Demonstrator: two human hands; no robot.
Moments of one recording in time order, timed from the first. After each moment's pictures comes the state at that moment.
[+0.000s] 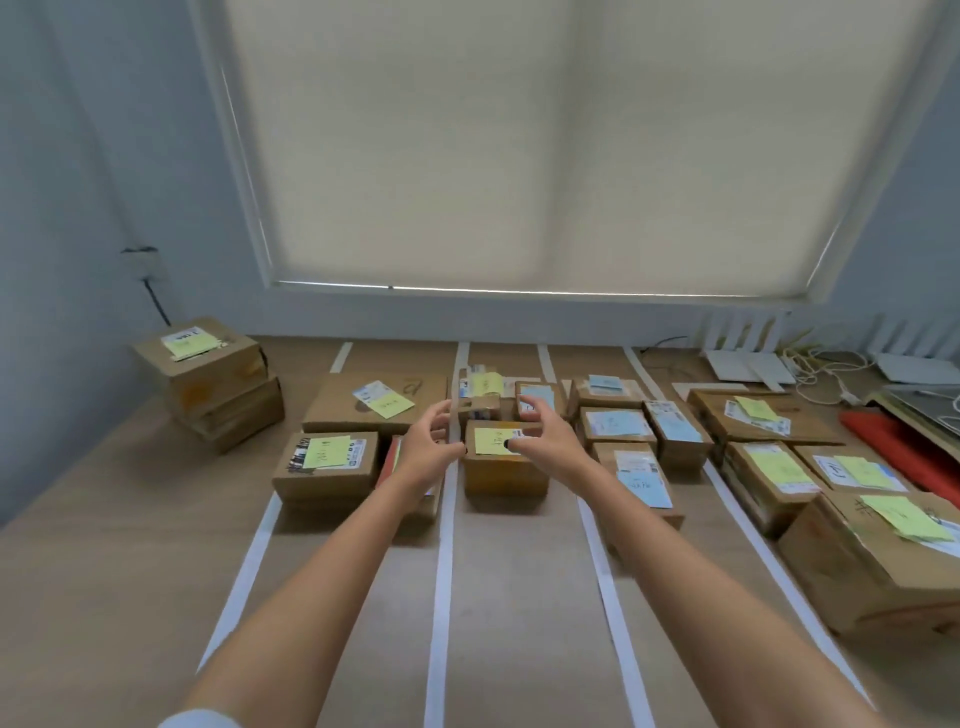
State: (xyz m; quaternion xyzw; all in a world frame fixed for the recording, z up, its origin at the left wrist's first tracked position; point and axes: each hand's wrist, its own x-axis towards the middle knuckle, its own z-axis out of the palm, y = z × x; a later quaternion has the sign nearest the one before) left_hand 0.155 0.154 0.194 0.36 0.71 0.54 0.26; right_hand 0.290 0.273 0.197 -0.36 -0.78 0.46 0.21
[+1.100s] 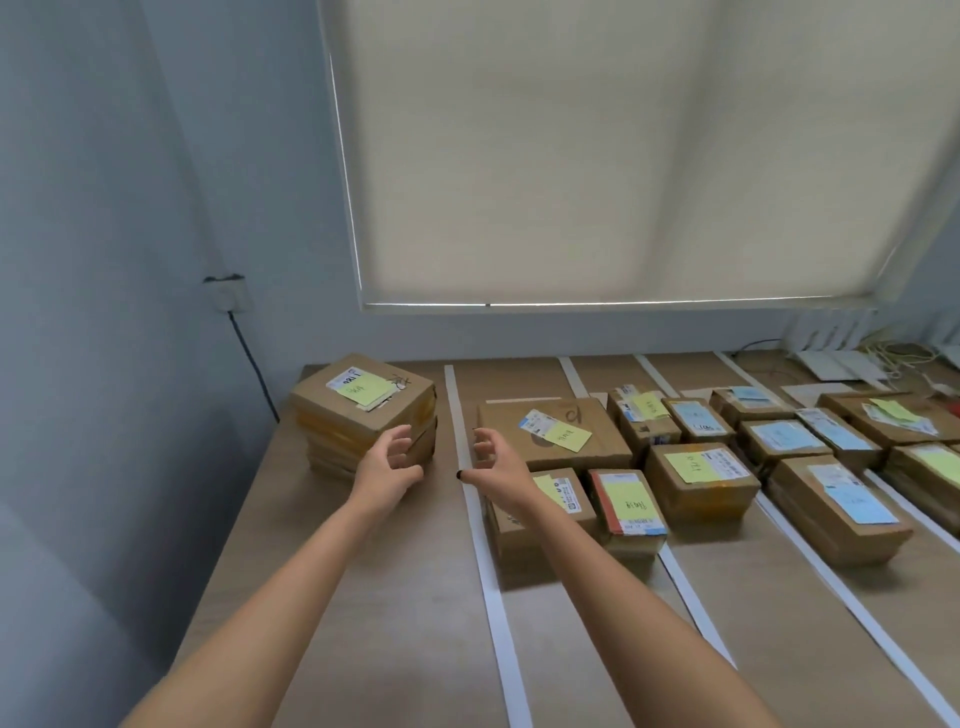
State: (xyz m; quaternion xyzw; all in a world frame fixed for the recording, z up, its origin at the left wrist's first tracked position) left_hand -0.286 -0.041 0.187 0.37 0.73 0.51 0.26; right_hand -0.140 0.050 0.188 -0.38 -0.73 0.53 0.22
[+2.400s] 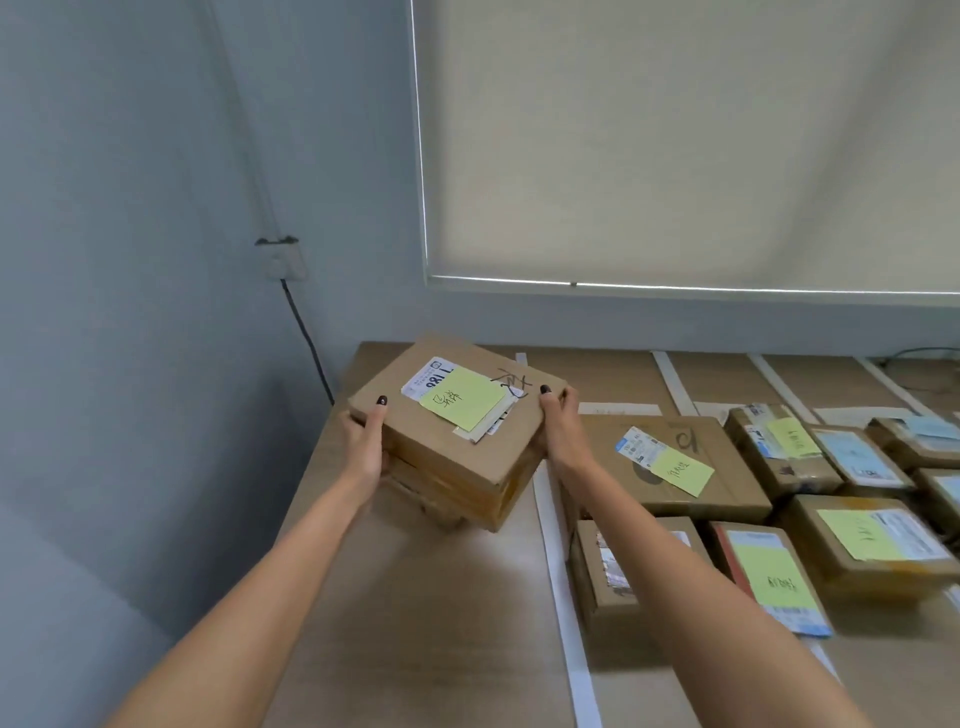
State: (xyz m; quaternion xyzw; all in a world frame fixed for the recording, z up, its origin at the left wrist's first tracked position) left_hand -0.447 0.020 0.165 0.12 0.70 0.65 0.27; right_hand -0.289 0.172 0.153 -0.41 -0.64 0.57 0.31
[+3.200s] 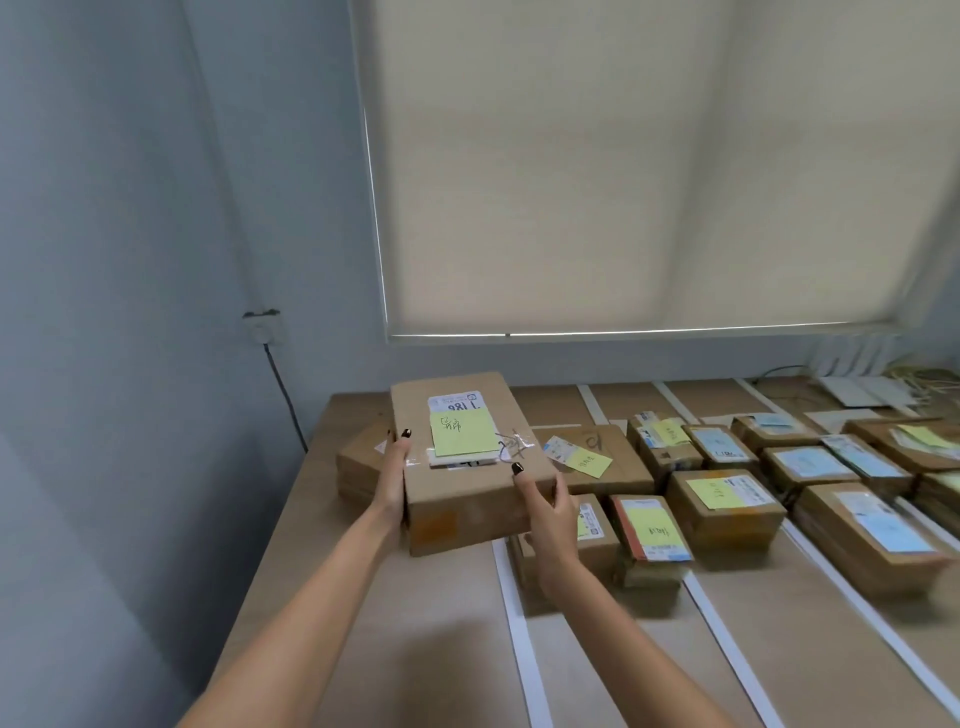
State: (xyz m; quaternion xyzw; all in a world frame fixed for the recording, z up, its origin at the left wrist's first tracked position) left_hand -0.287 -0.062 0.224 0.20 0.56 0.67 0.44; right_hand -0.124 0.000 0.189 -0.45 -0.50 0.61 0.41
